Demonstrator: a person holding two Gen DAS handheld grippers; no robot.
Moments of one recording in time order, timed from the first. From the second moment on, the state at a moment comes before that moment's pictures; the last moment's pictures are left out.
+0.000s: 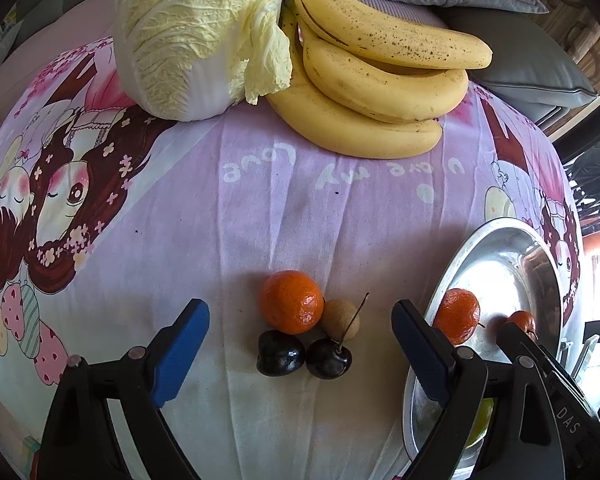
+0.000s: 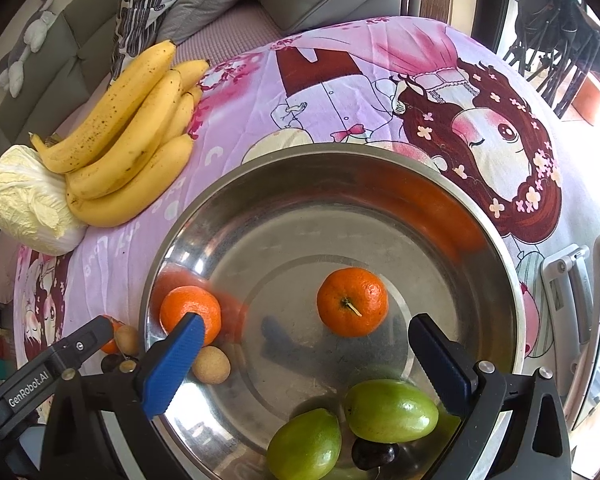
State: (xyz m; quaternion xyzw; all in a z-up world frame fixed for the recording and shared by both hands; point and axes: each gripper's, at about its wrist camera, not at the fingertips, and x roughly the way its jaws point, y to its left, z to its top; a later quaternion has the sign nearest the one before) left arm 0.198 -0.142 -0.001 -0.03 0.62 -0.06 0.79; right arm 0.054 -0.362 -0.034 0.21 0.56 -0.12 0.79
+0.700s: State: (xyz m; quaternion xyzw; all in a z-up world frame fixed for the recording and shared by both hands) left arm 0.185 -0.092 0.008 -0.04 0.62 -0.01 0.79; right arm 0.067 -0.338 -0.033 0.16 0.57 -0.10 0.80
